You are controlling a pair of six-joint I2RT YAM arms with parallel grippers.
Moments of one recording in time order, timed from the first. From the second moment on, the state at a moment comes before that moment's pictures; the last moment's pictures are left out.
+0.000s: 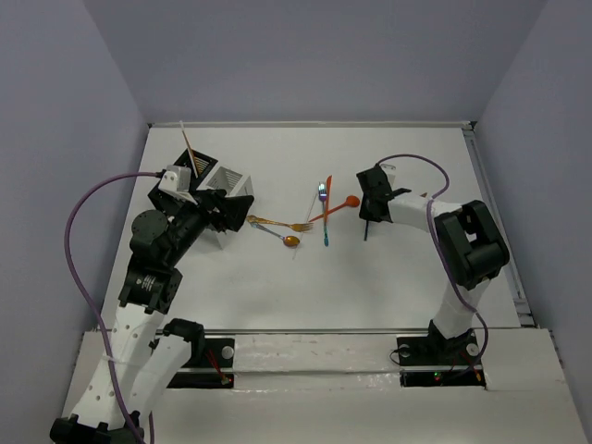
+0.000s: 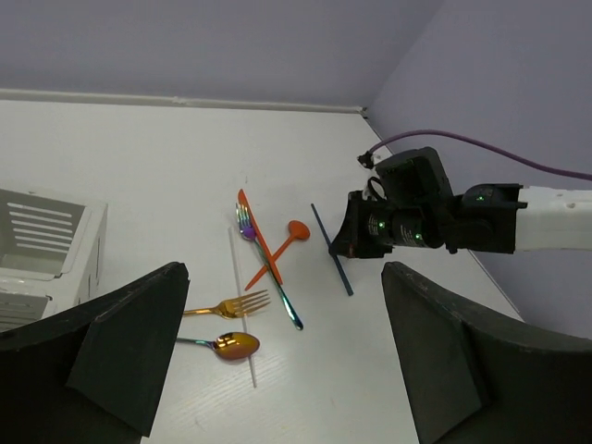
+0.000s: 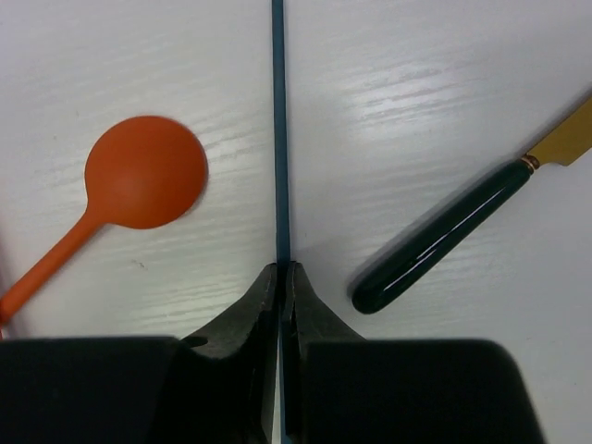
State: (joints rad) left arm -0.26 0.62 0.73 -0.06 0.30 -0.46; right arm 0.41 1.84 1.10 -0.22 0.37 0.55
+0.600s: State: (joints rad) left arm -0.26 0.83 0.73 -0.01 0.46 -0.52; right arm 0.59 1.36 0.90 -0.04 -0.02 0.43
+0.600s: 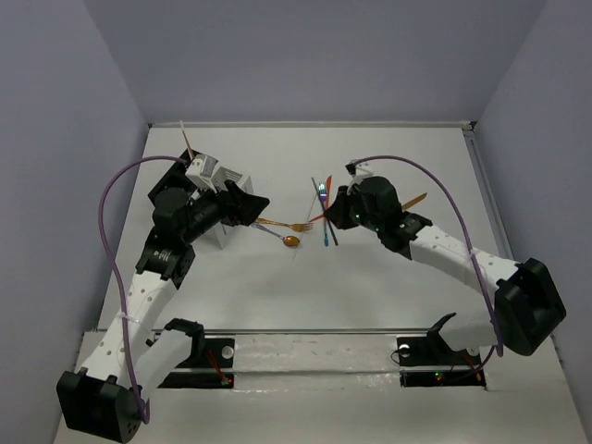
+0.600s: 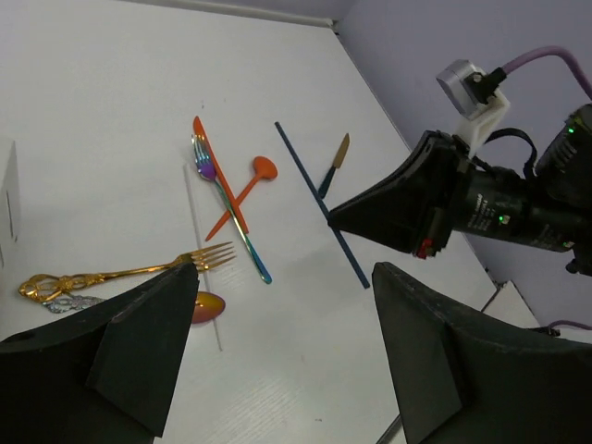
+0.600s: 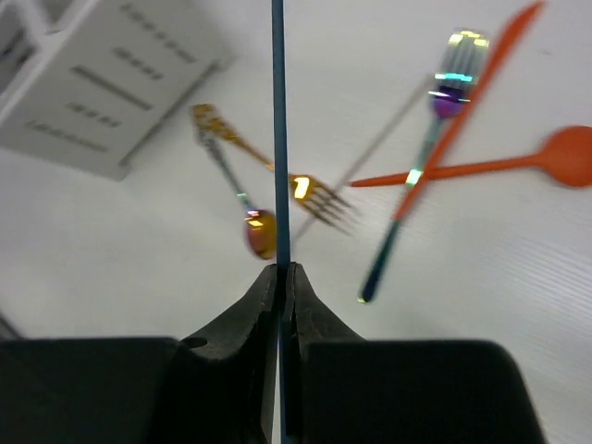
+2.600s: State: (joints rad) left arm -0.11 0.97 0.95 -0.05 0.18 -0.56; right arm 0.93 1.12 0.71 0.18 0.13 0.45
